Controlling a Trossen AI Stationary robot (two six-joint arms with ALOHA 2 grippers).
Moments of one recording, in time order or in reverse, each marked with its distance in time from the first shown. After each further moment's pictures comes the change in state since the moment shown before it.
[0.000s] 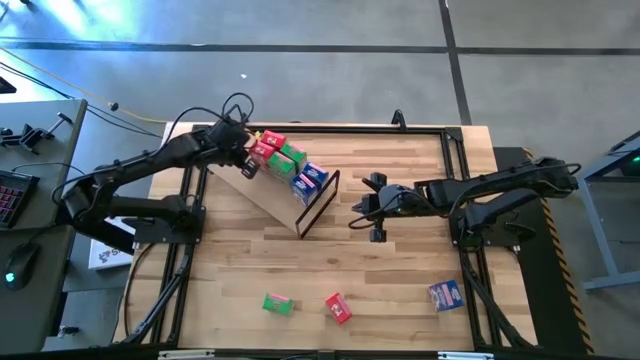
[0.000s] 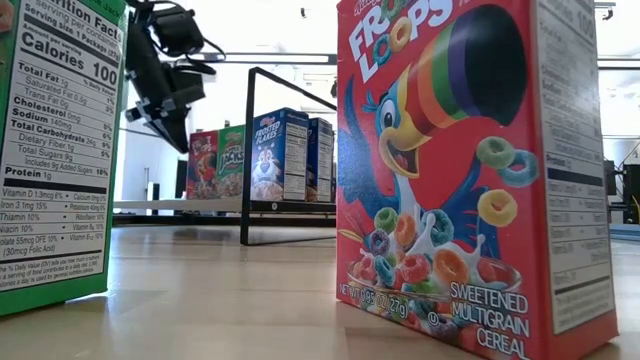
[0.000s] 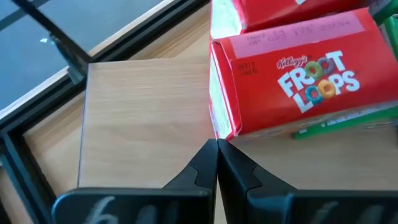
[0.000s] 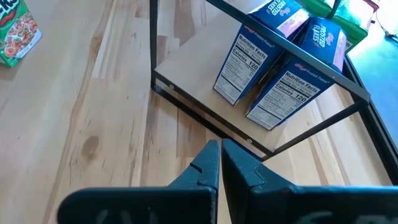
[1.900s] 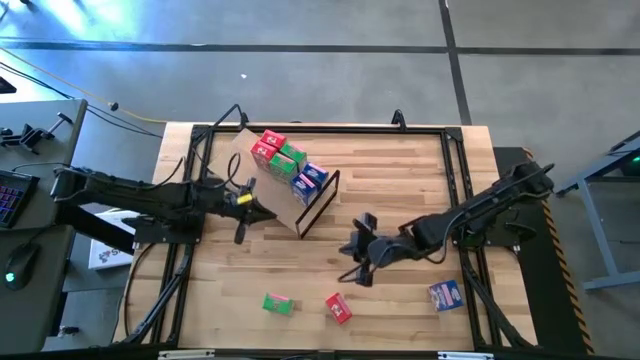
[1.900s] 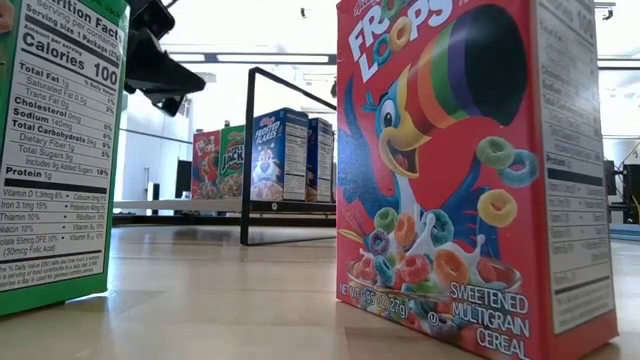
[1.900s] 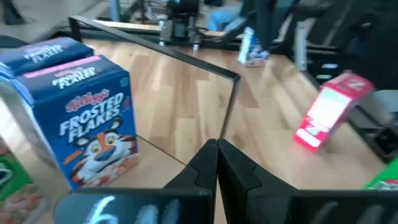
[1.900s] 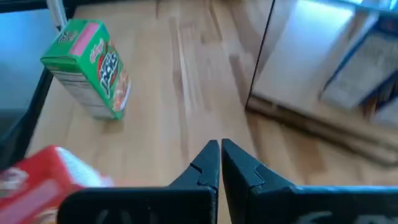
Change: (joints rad) left arm -0.649 -0.304 -0.491 0.866 0.281 0.109; right arm 0.303 0.238 0.134 0.098 0.154 0.442
